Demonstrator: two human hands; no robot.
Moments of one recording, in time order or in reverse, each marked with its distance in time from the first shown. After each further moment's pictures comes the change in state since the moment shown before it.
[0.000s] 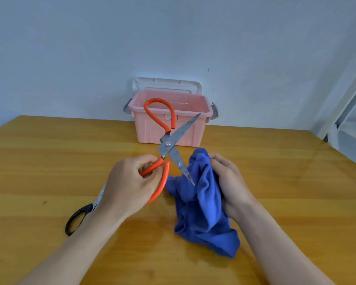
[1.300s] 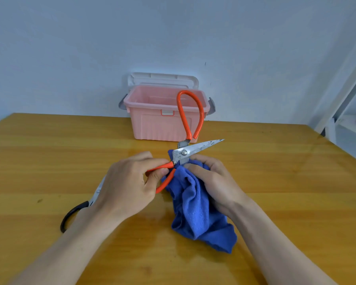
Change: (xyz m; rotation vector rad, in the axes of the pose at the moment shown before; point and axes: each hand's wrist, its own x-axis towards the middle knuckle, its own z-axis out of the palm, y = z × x) left_hand 0.001 -0.015 0.004 0.269 -0.021 0.304; right_hand -0.001 0.010 0.004 -0.202 -0.184 -0.099
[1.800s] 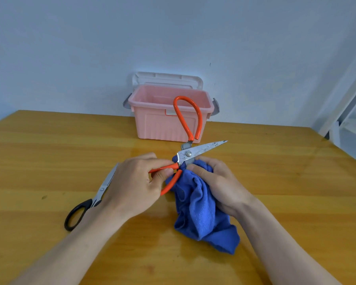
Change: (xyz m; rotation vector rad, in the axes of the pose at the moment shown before) left_hand 0.000 0.003 0.001 -0.052 -0.037 -0.070; right_hand 0.000 -0.004 -0.001 0.043 -0.072 0.060
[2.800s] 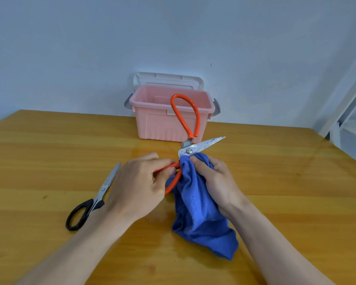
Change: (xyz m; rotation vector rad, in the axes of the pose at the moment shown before) left_hand -0.002 0.008 0.000 0.063 0.057 0.000; right_hand -0.003 -0.004 0.014 0.010 0.114 -0.032
